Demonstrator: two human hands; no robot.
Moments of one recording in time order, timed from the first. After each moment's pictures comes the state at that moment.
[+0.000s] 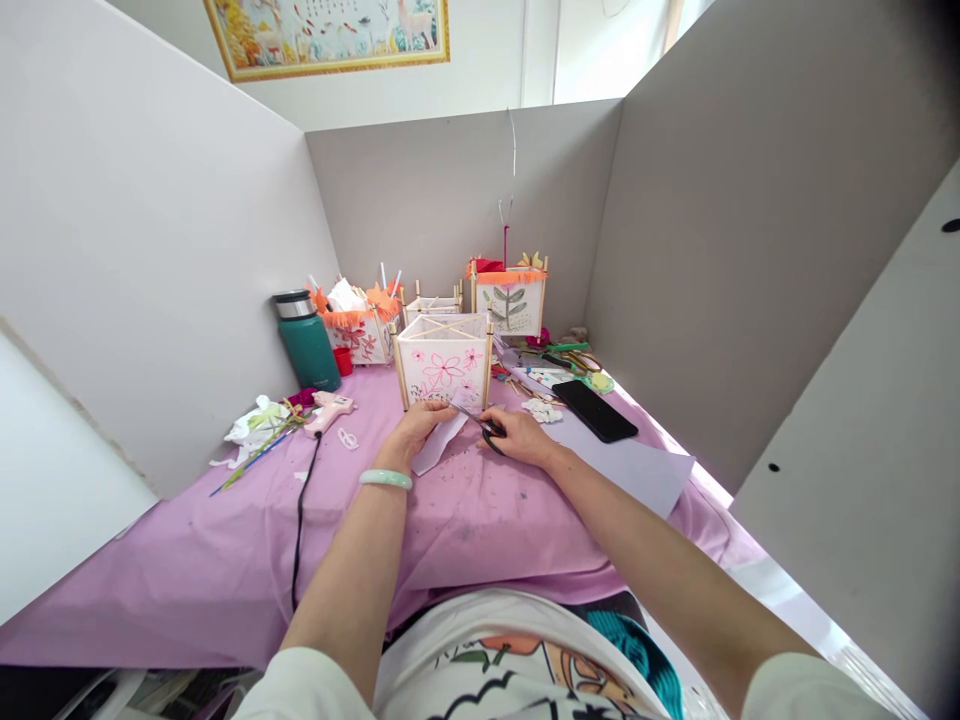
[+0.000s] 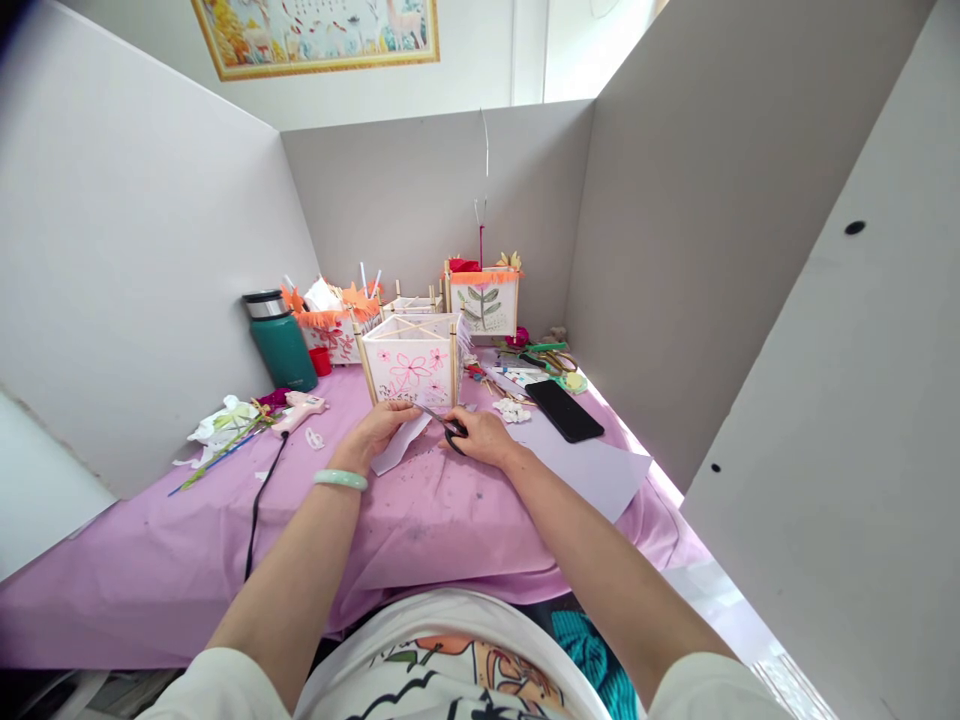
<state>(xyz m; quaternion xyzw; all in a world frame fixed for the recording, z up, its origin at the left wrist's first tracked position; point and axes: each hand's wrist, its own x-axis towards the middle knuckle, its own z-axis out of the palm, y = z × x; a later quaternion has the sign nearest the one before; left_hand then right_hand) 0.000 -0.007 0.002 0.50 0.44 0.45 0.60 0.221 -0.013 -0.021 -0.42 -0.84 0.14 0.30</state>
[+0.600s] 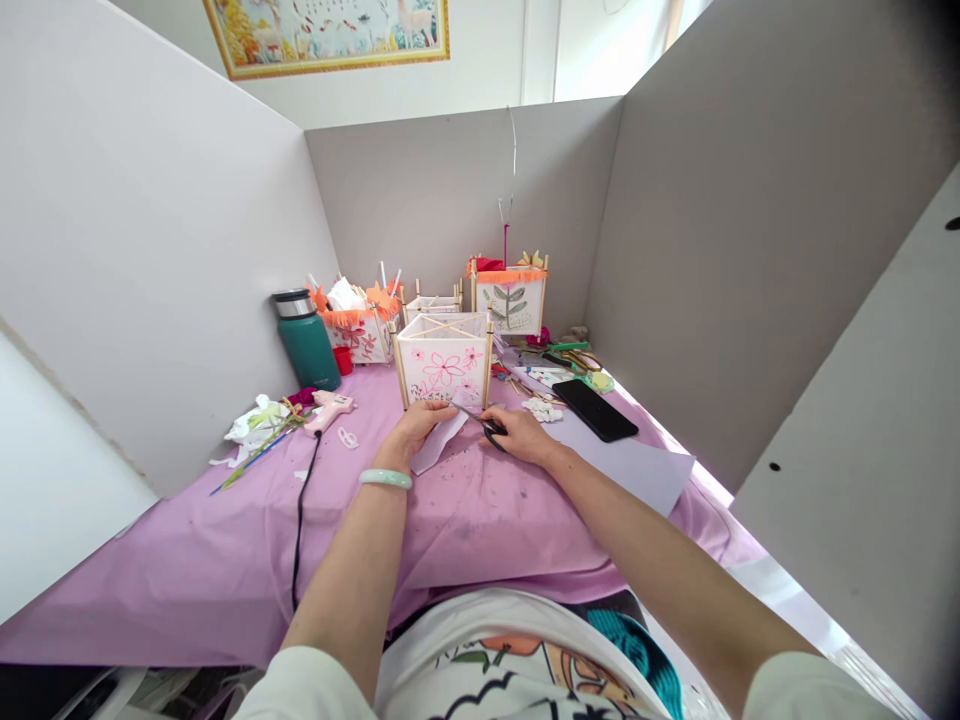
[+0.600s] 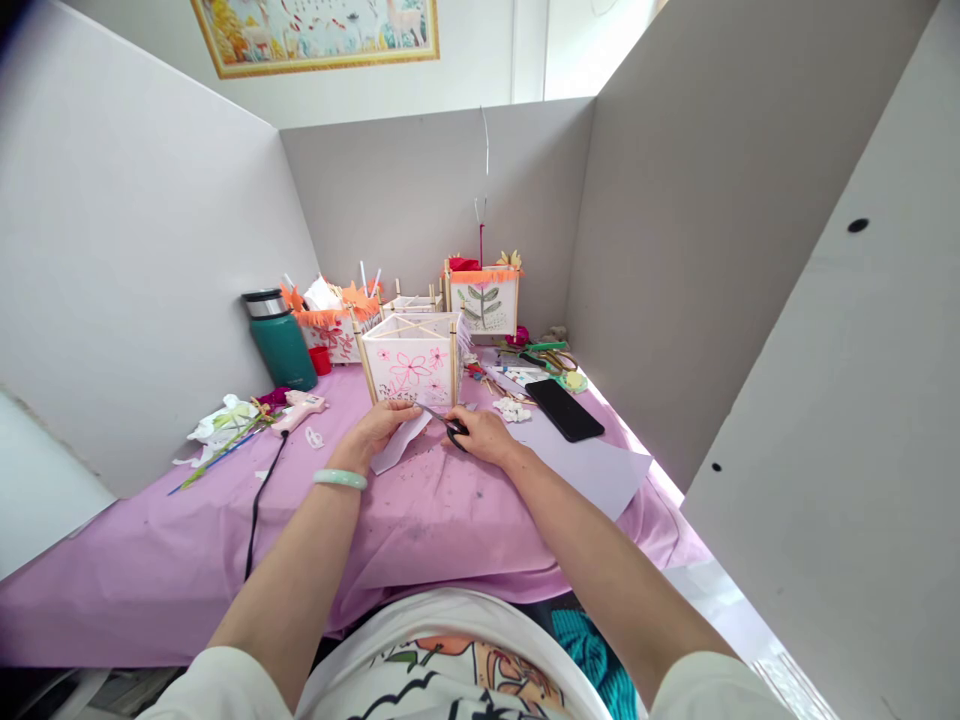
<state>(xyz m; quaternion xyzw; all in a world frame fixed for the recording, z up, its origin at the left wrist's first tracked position) 0.000 -0.009 0.004 0.50 0.46 0.44 0.59 0.223 -0.007 -0.025 -0.41 -0.85 0.12 0.30</state>
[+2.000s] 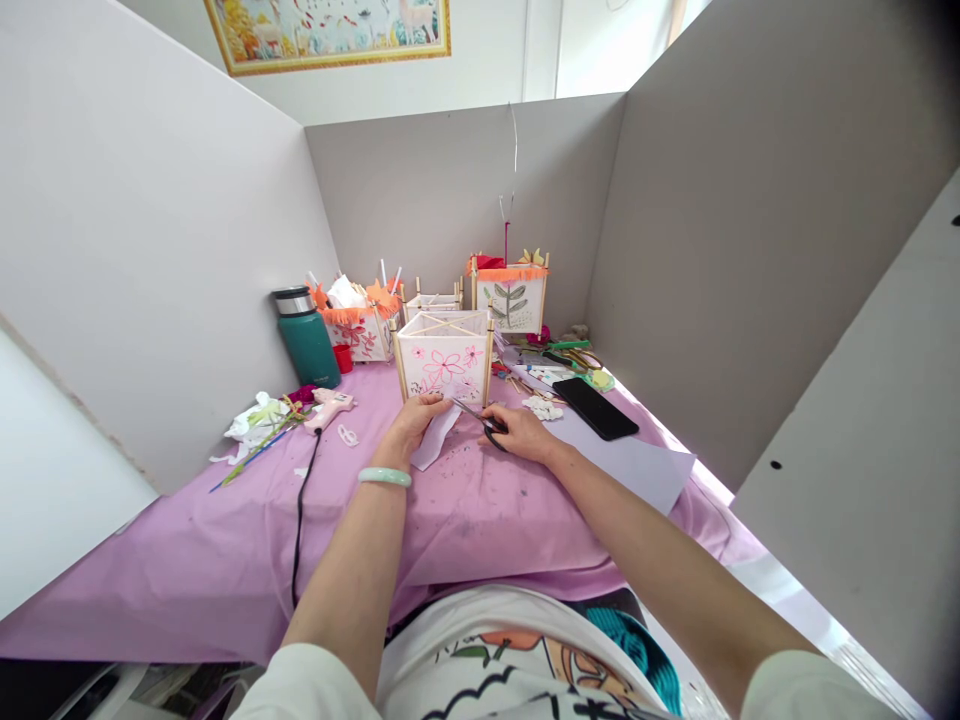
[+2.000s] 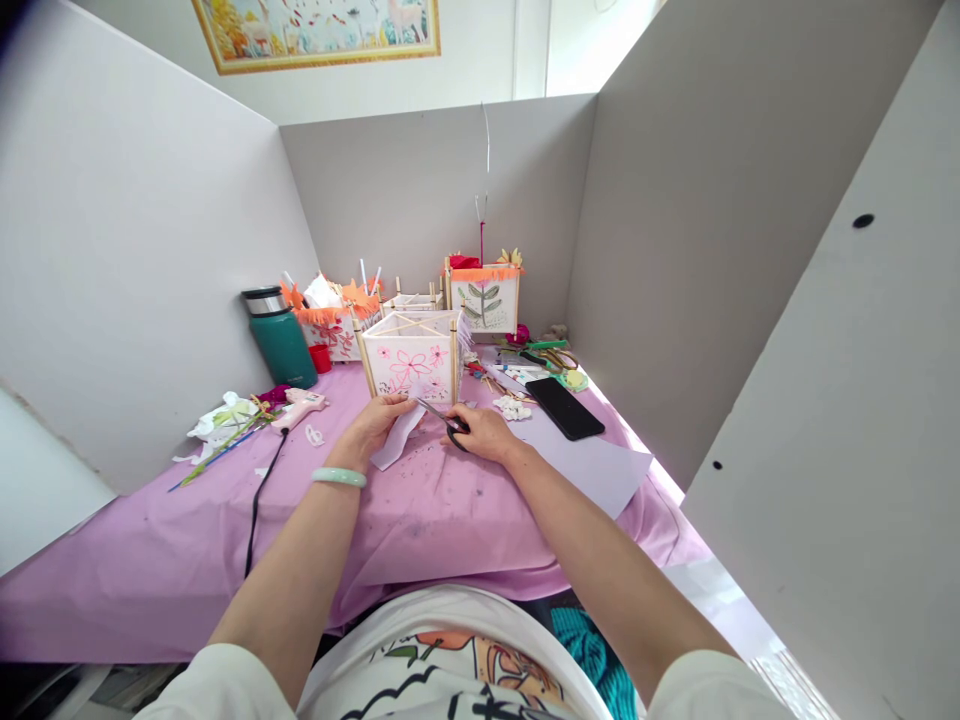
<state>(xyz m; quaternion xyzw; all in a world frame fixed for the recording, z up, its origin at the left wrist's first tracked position) -0.003 -0.004 0.001 0.46 0.44 0.49 0.59 0.225 -0.007 -0.024 -0.42 -0.85 0.13 0.30</state>
